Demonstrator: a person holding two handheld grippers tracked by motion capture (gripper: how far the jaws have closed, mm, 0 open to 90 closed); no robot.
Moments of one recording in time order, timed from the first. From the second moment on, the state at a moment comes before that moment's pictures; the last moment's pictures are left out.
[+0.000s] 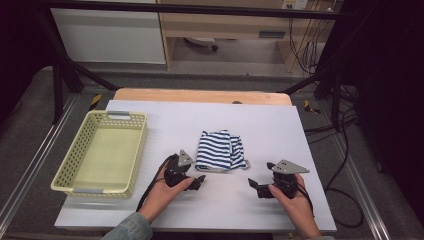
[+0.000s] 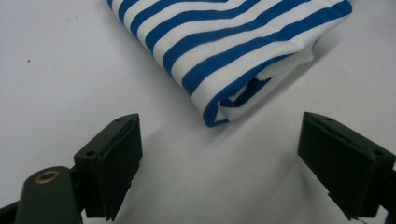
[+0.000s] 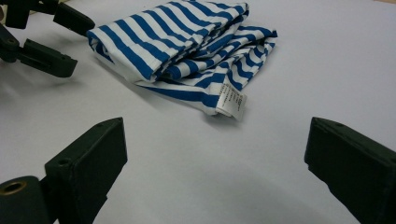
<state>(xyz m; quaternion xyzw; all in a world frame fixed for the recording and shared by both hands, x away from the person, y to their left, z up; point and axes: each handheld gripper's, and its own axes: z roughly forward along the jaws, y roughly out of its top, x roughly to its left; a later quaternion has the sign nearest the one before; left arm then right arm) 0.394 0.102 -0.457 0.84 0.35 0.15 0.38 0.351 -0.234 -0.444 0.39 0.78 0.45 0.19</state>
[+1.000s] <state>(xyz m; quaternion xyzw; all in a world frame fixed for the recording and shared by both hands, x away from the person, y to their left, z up) 0.395 0.095 -0.451 0.85 0.36 0.13 0.37 0.348 -0.221 -0.443 0.37 0.79 0.44 0.18</state>
